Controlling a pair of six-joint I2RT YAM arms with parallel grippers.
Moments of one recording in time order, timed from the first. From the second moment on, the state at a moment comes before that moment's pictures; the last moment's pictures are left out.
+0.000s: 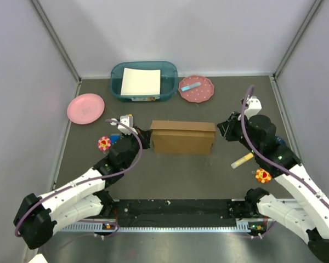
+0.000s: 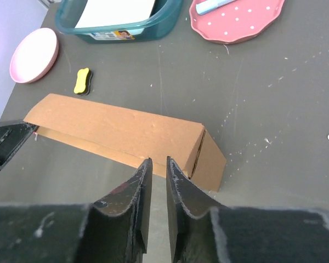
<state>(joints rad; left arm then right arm) -0.76 0.90 0.45 0.30 -0.38 -0.55 0.56 0.77 0.91 -0.48 0.13 0.44</state>
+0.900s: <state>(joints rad) -0.77 0.72 0.53 -0.09 -0.37 -0.52 0.56 0.89 0.71 -0.20 0.12 0.50</state>
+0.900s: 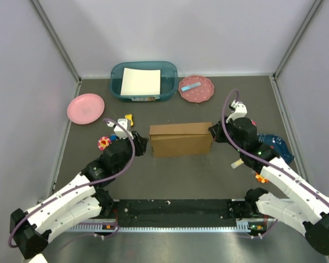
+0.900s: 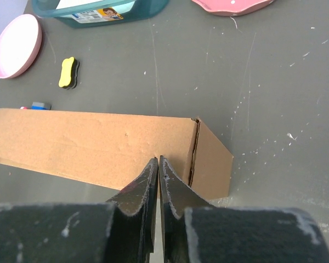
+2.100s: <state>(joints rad) -0.68 0.84 0.35 0.45 -0.17 -0.73 0.56 0.85 0.68 -0.20 0.11 0.51</state>
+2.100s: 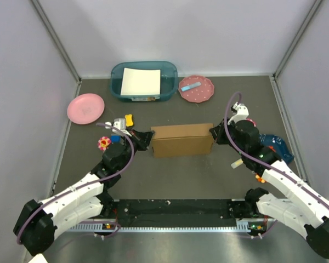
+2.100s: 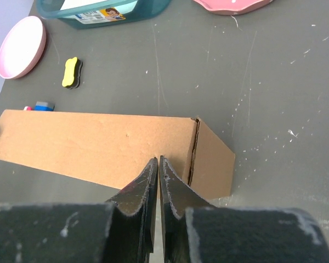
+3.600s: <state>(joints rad) -0.62 0.87 0.39 0.40 0.04 -0.72 0.56 0.85 0.69 -0.23 0.10 0.52</state>
